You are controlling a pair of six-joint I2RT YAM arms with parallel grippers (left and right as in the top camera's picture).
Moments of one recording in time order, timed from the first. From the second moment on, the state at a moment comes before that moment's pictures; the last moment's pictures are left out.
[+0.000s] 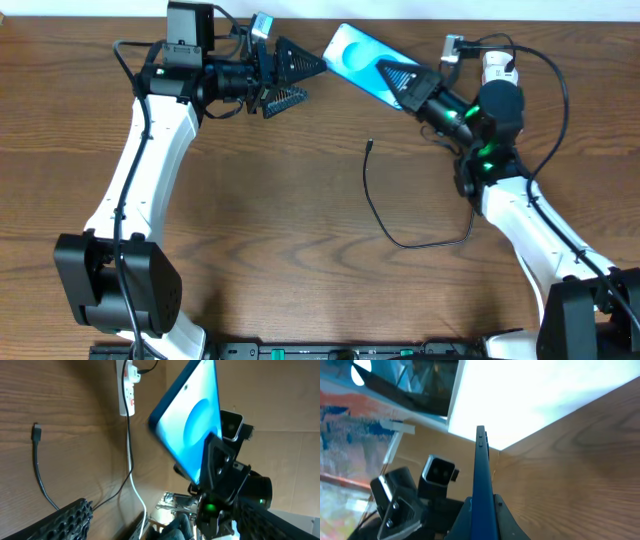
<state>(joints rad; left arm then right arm) -0.11 1.77 1.59 -0.62 1.13 -0.70 0.19 1.55 0.94 0.64 -0.66 1.18</state>
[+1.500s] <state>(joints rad) -0.18 1.88 1.56 -0.18 1.19 -1.01 0.34 1.55 0.94 0.54 -0.32 1.51</state>
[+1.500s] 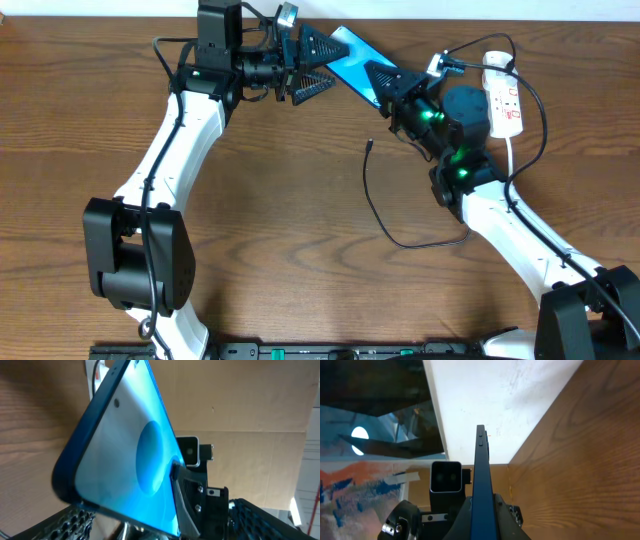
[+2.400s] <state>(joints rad) -0.20 1.88 1.54 -0.09 1.06 -1.02 0.44 1.54 0.96 0.46 -0.14 1.49</state>
